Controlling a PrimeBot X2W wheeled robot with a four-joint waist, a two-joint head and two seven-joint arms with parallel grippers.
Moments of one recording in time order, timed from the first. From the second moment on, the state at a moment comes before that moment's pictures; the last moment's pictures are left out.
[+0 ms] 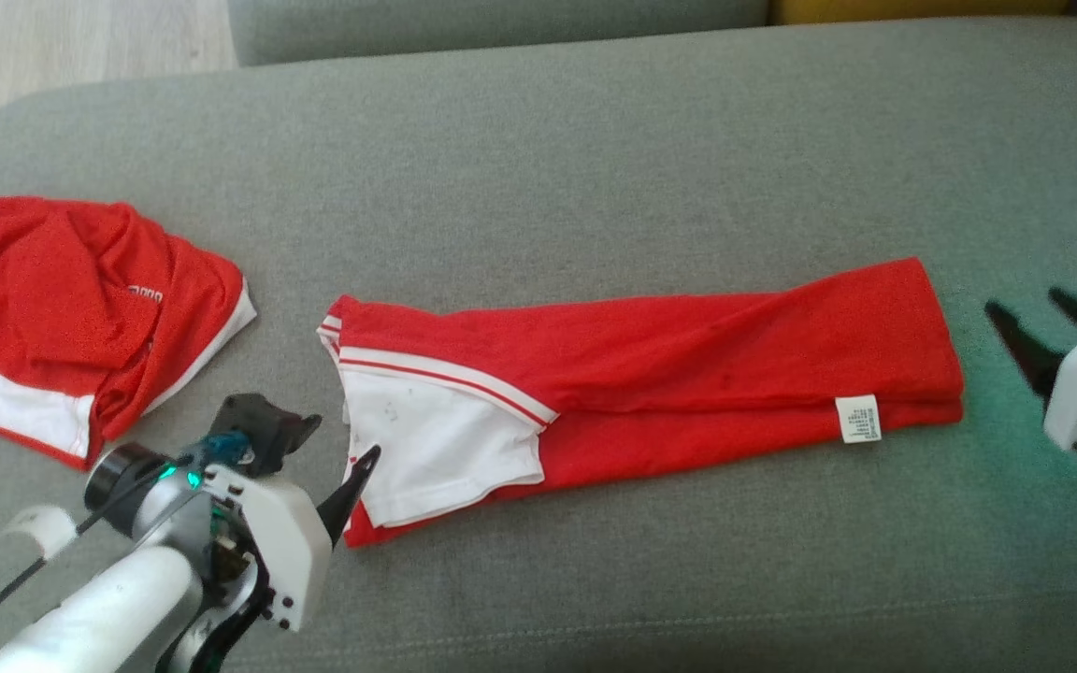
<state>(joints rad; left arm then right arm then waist) -0.37 0.66 -0.92 0.07 -0.65 0.14 0.15 -0.71 -0.73 1.04 0.80 1.09 0.13 0.01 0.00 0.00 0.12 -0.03</state>
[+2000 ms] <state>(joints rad) 0.01 0.05 -0.21 0.12 -0.17 0.02 -0.25 -0.31 -0.17 -0.09 0.67 0.42 0.13 -0.10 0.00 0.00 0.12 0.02</state>
